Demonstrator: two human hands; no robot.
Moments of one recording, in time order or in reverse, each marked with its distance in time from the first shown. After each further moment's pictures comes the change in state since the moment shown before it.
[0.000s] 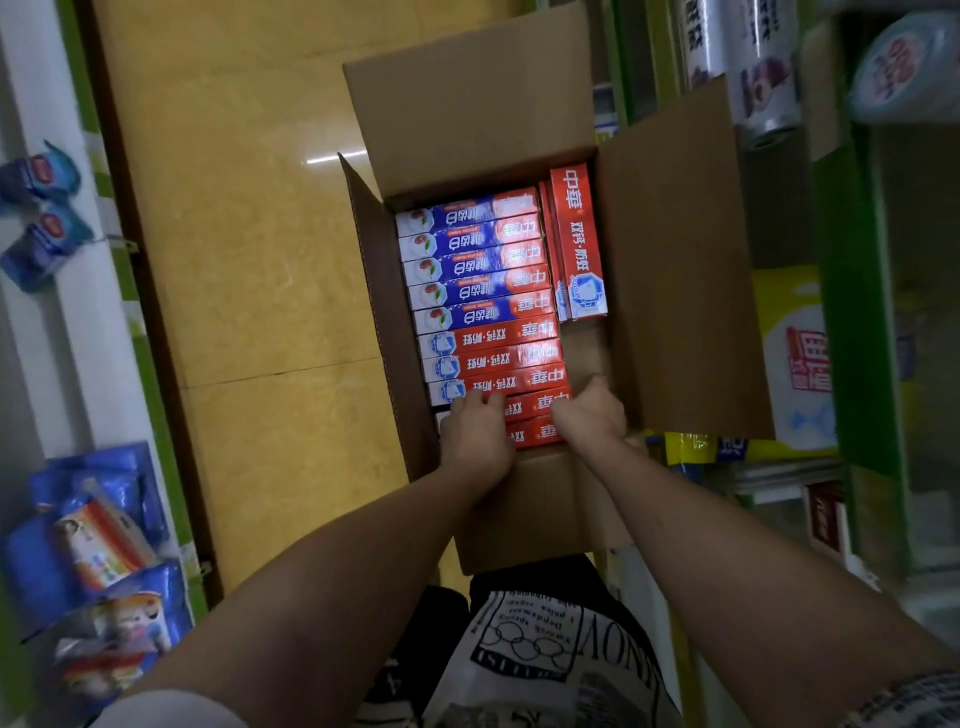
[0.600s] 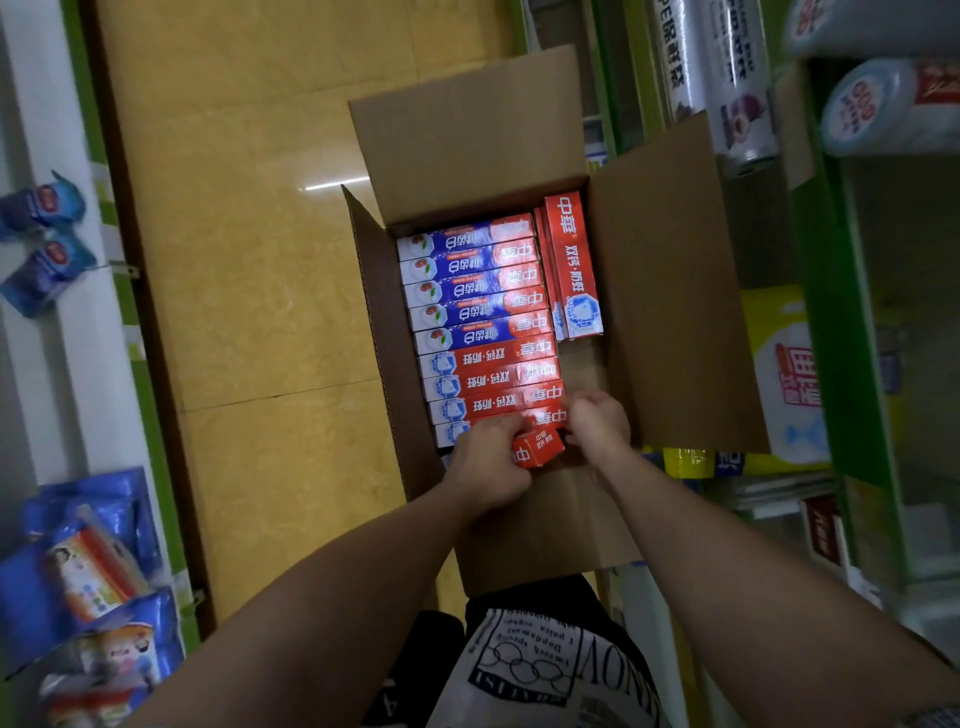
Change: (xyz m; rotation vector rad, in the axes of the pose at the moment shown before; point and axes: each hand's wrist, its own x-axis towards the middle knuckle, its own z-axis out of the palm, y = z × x) left_hand -0.006 -0.003 -0.005 -0.230 -0.101 0.148; right_hand 0.009 0.002 -0.001 0.511 -0.052 0.098
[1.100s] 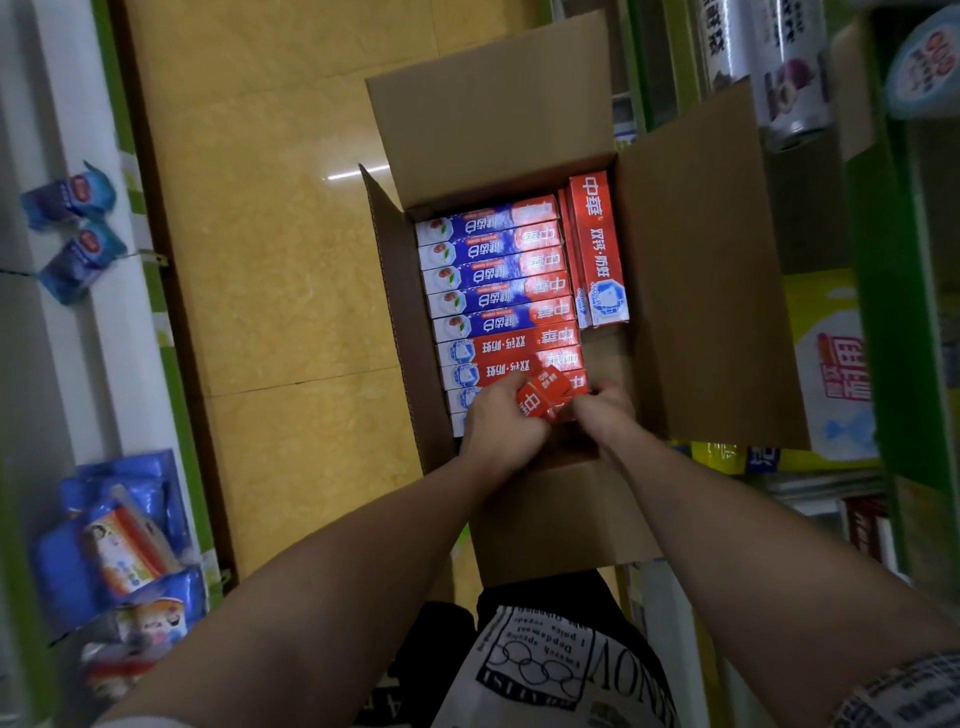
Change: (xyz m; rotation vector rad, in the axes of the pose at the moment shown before) left_hand 0.007 0.014 -0.015 -0.384 0.227 -0.125; right_hand 0.005 -0.001 0.013 -0.055 -0.144 0.013
